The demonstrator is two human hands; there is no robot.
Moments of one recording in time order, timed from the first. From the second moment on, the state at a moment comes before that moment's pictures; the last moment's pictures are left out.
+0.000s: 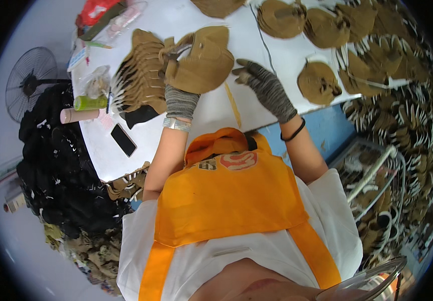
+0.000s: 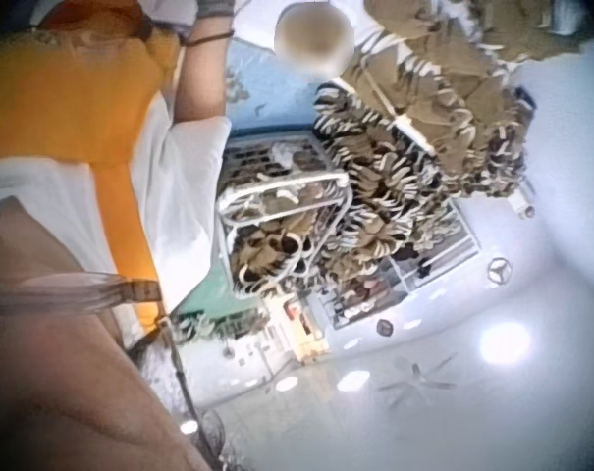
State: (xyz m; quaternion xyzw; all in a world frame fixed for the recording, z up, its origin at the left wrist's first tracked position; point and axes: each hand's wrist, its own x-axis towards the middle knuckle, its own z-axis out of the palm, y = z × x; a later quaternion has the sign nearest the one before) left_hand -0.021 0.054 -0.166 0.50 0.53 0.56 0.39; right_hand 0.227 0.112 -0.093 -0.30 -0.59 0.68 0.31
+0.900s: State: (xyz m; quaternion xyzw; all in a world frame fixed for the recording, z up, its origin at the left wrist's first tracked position) left_hand -0.014 0.117 -0.338 -0.01 0.49 0.63 0.60; right_hand 0.341 -0.094 -0.340 -0.66 -0.47 0.58 -0.06
